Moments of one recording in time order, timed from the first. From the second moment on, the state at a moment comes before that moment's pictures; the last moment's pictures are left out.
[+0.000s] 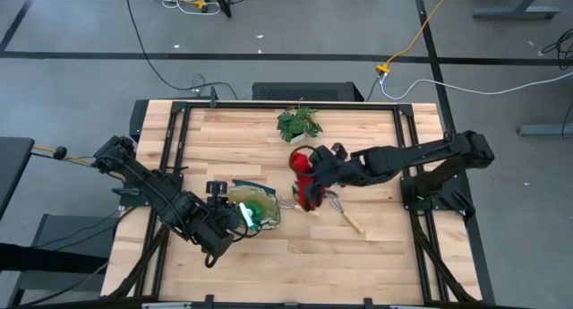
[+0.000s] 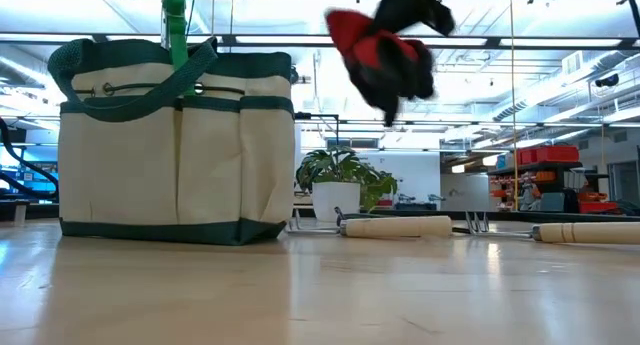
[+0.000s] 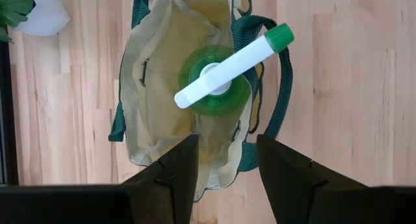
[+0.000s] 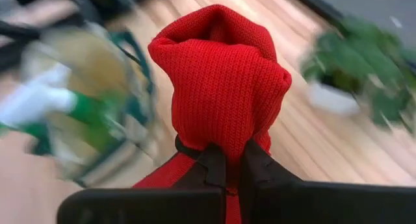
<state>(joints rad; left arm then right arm) -0.63 1.57 1.58 -1.39 -0.40 -0.54 0.19 1.53 1.38 -0.67 0.44 0.61</state>
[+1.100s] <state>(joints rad) -0.63 1.57 1.58 -1.38 -0.40 -0.54 0.25 1.69 1.38 0.11 0.51 0.09</state>
